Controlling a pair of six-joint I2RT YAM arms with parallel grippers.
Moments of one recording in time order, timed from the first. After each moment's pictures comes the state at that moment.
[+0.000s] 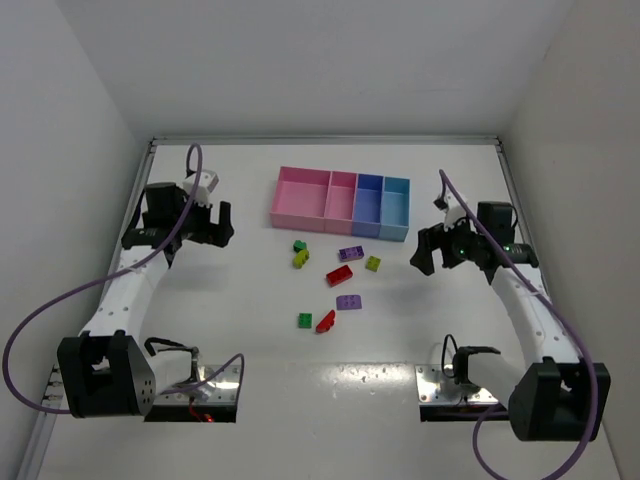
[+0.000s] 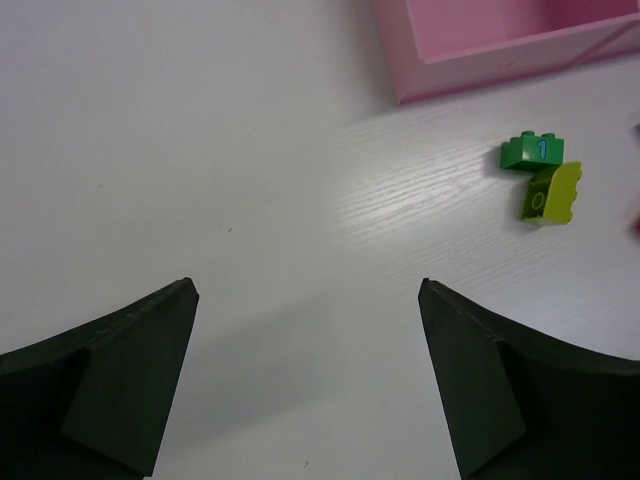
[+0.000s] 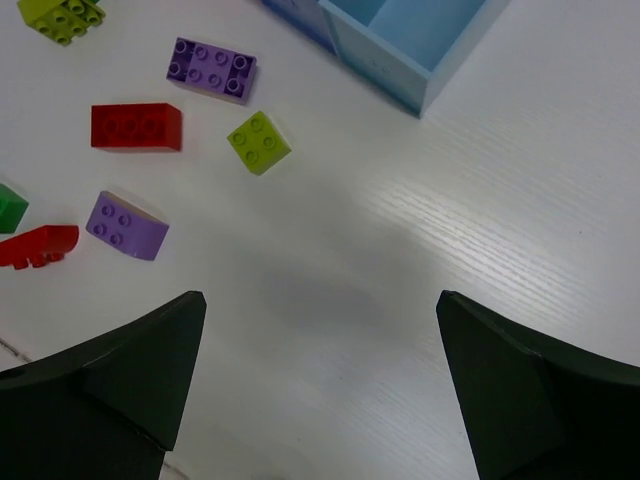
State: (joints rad) left arm 0.06 1.16 0.88 -0.38 0.33 0.20; right arm -0.05 1.06 0.74 -0.51 -0.52 -0.29
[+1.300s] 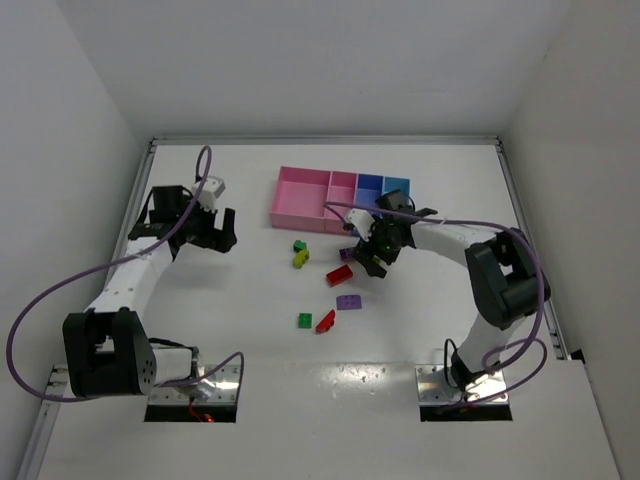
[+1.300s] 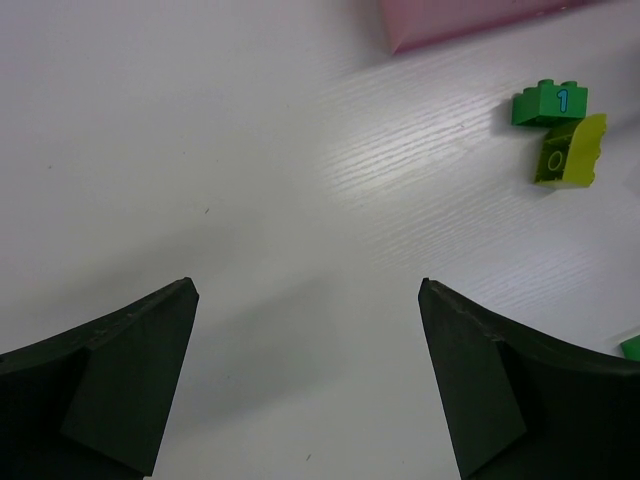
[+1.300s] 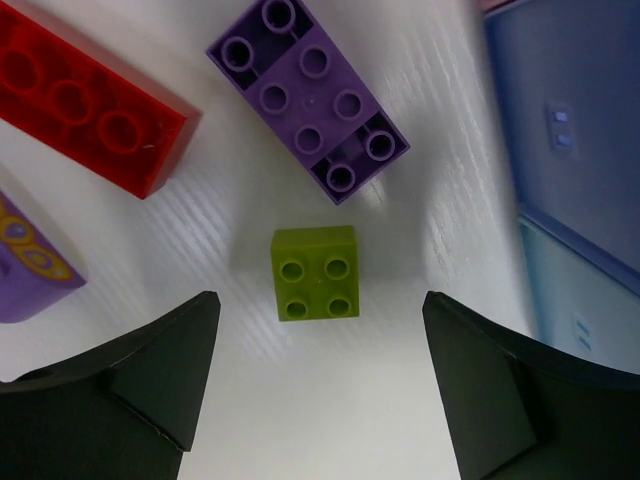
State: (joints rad) left arm 0.07 1.26 0.87 -0.40 0.37 0.26; right arm 0.42 1.73 0.98 -0.39 -0.27 -0.61
